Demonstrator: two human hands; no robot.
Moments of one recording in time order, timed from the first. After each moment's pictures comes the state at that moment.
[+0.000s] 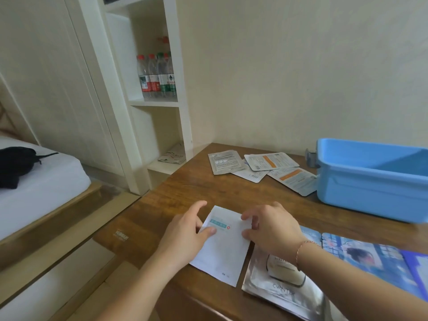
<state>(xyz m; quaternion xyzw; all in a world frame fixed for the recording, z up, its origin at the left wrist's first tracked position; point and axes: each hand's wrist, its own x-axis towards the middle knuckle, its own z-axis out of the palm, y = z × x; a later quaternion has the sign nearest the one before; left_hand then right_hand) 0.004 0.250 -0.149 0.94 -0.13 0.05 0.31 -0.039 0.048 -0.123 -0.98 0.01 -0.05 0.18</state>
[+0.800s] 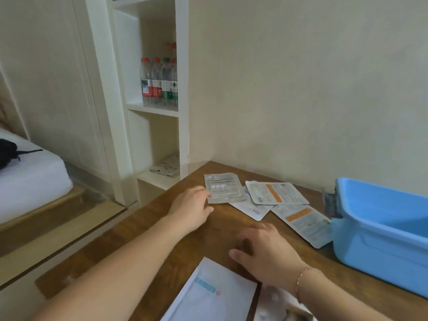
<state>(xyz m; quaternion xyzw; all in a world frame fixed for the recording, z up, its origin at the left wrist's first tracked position) 0.166 0.193 -0.123 0.96 -0.19 0.10 0.17 0.044 0.025 -0.112 -0.99 -0.06 0.01 0.14</state>
